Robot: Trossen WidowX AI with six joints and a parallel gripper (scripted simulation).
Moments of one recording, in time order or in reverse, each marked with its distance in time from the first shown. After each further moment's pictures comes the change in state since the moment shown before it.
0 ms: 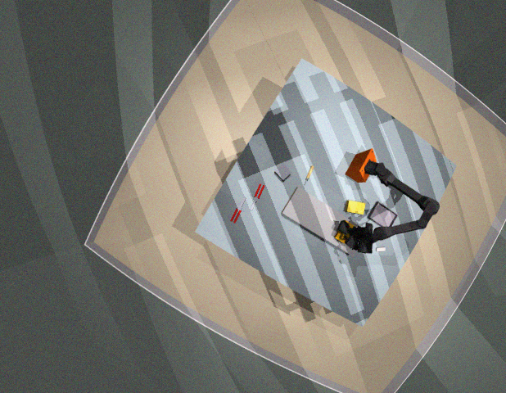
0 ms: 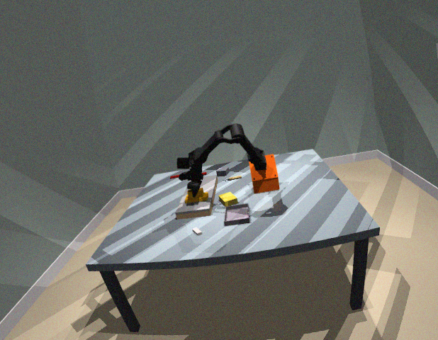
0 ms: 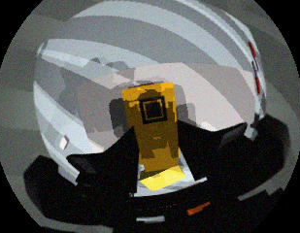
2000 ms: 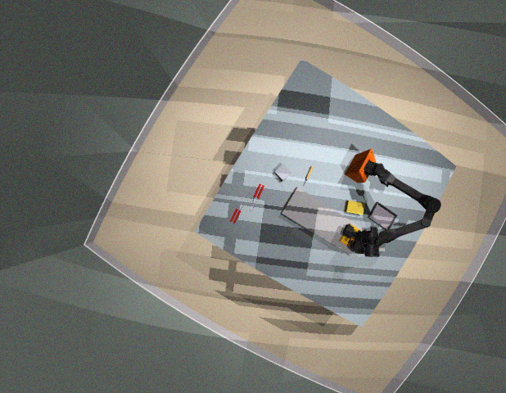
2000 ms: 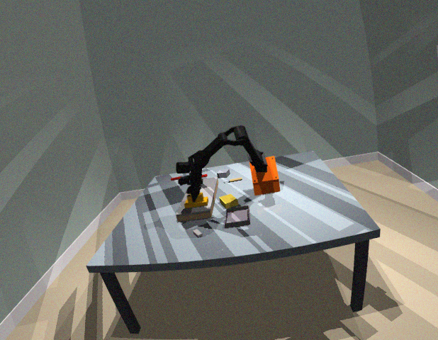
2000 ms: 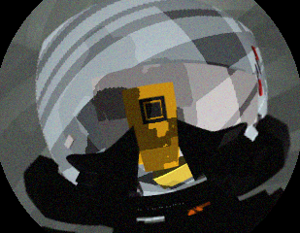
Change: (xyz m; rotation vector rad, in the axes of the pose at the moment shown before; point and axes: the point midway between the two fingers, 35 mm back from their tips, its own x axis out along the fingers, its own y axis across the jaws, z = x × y) arm -0.001 0.041 0.000 -0.018 -0.003 0.008
